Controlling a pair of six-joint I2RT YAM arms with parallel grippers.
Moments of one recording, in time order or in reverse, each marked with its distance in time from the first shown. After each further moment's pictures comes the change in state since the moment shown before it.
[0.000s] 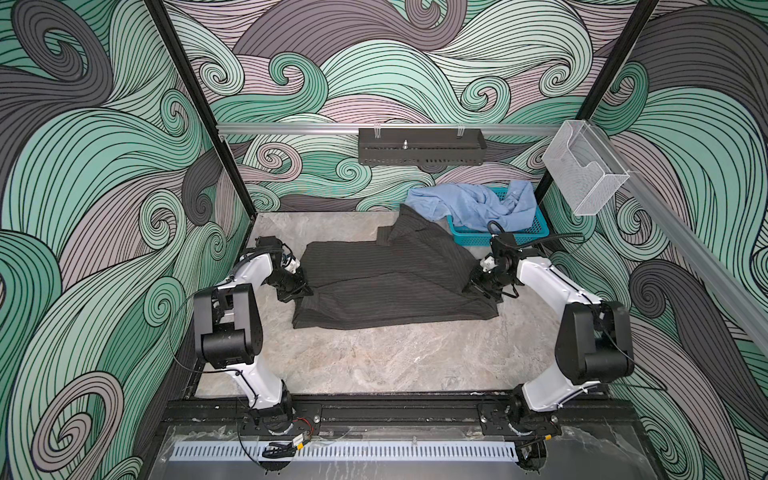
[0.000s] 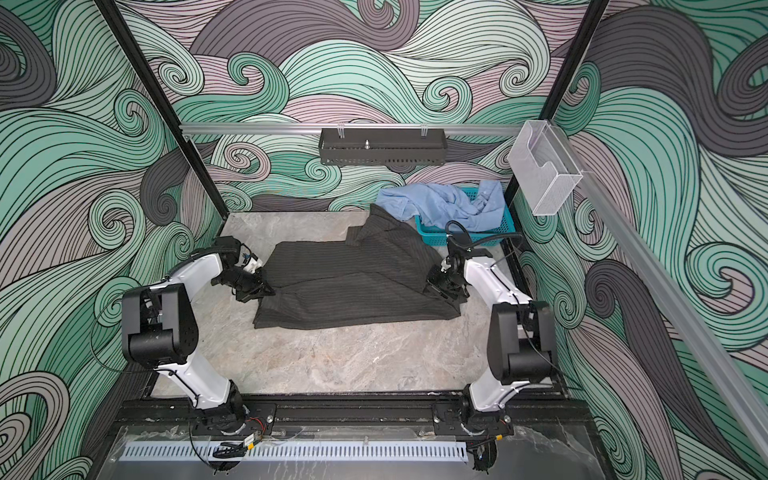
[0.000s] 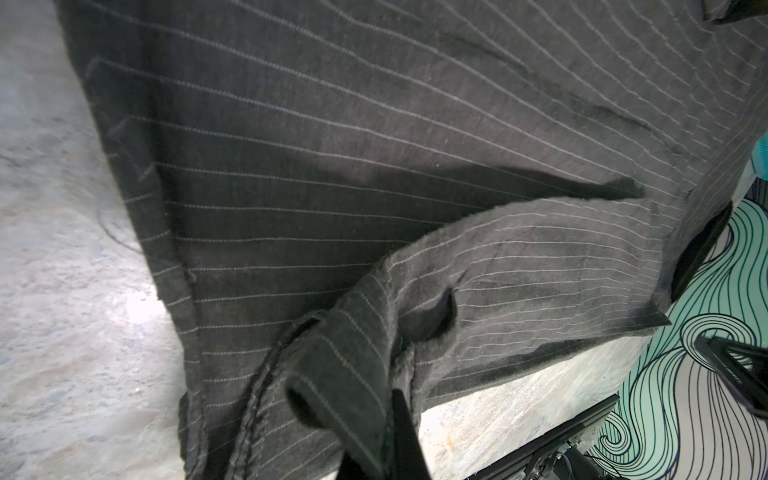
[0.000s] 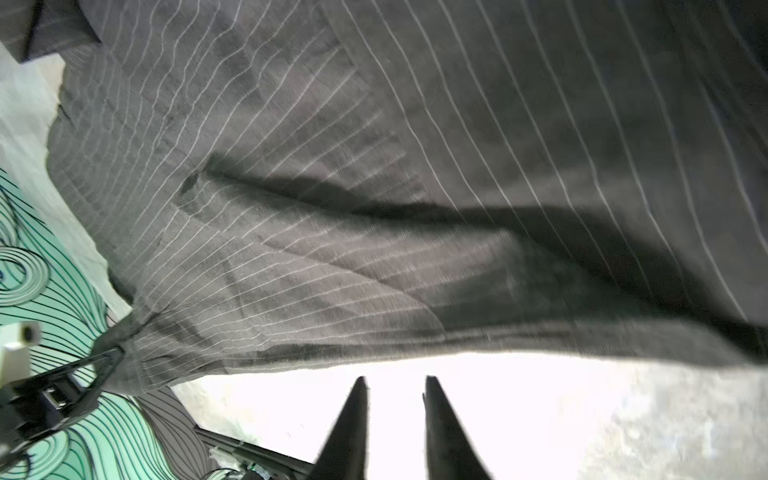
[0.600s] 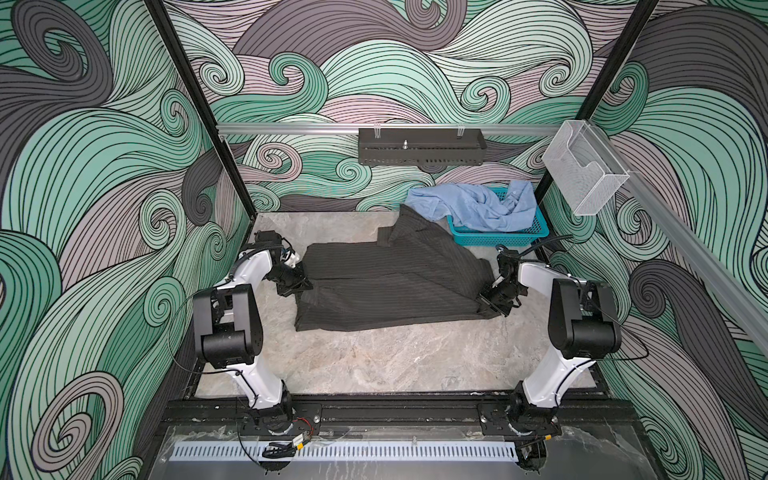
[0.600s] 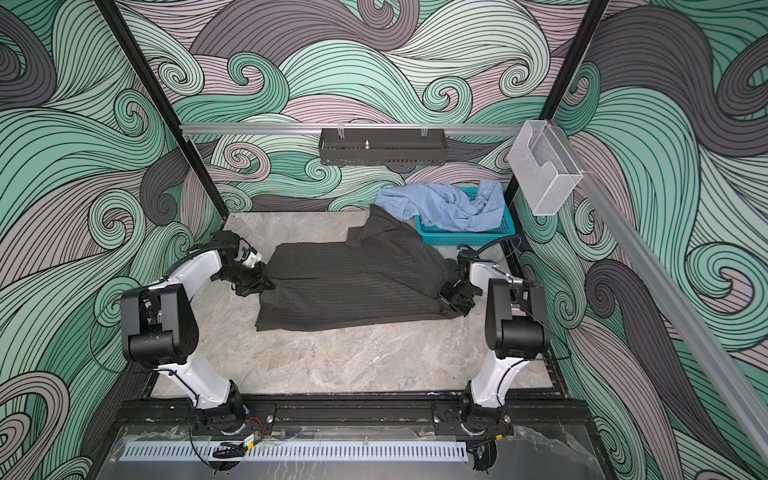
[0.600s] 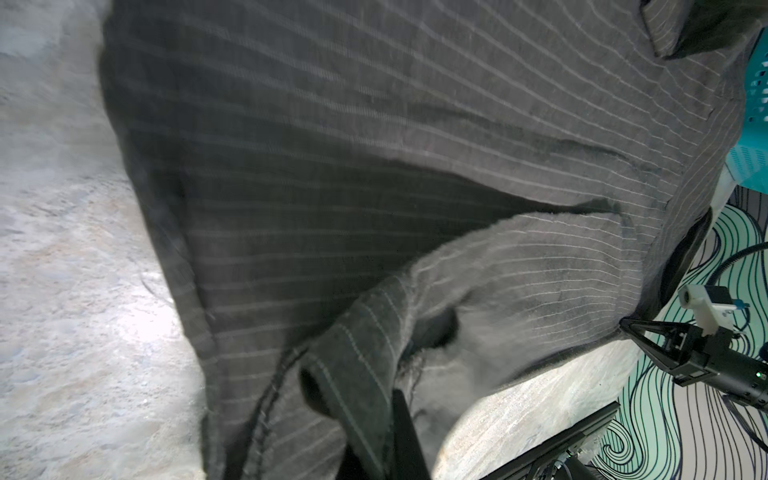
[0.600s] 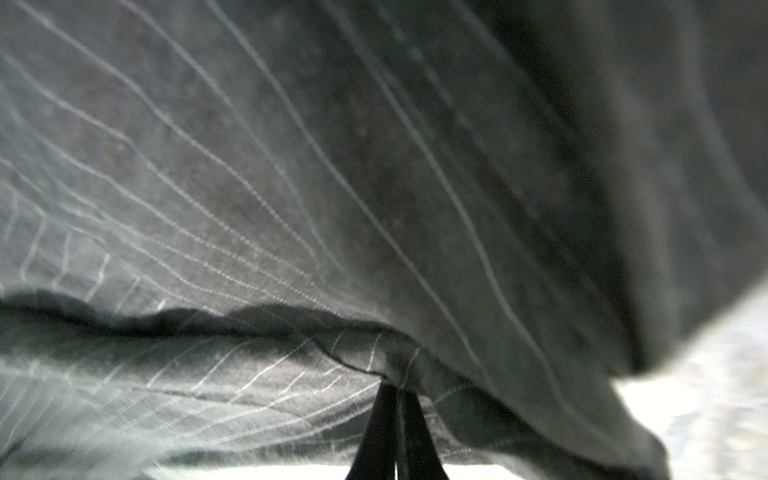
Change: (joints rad) left arm -0.005 0.000 0.041 -0.003 -0.006 -0.002; right arm -0.131 0.126 -0.125 0.038 0.098 -0.003
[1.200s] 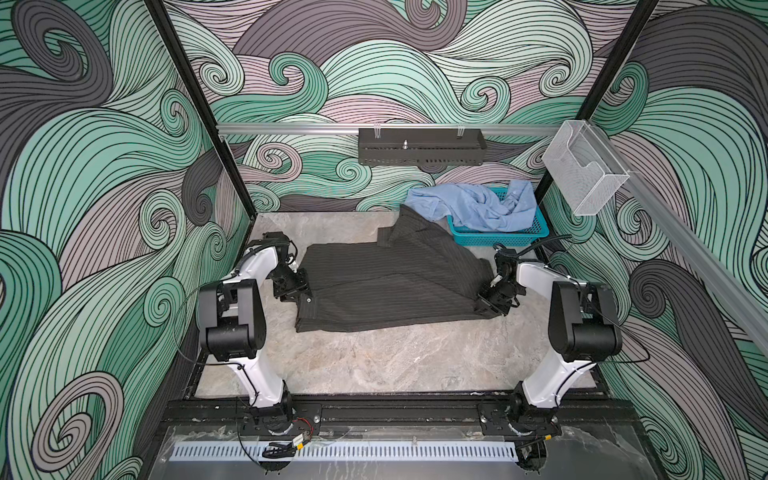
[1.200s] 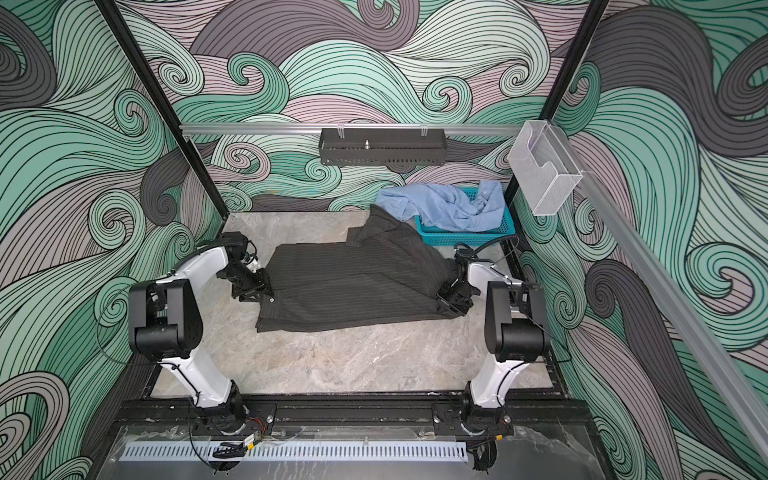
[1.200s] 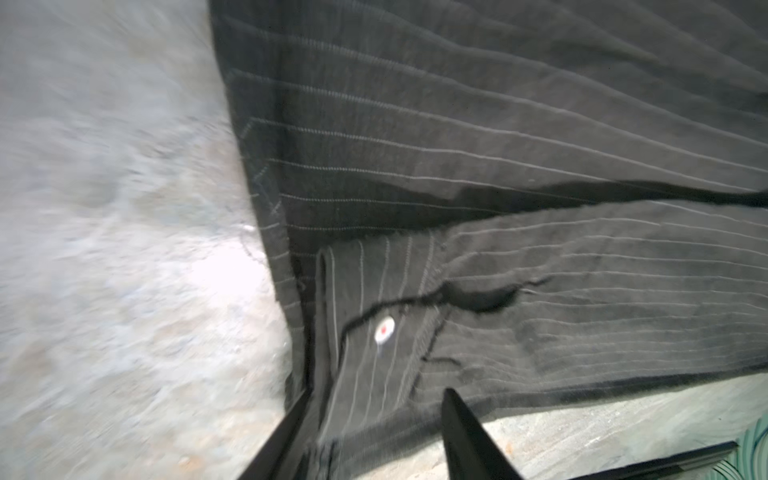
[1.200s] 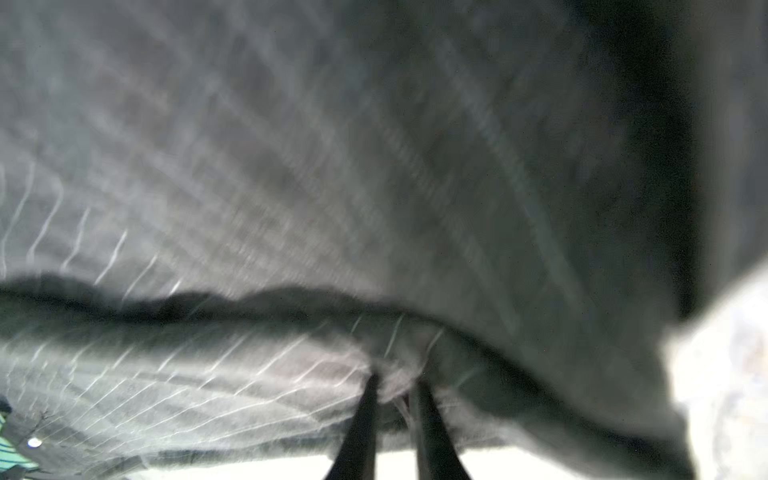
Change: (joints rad) left arm -0.051 -0.007 0.061 -0.137 -0.233 0.017; right arm 0.053 -0.056 0.010 -0.034 0.021 -0.017
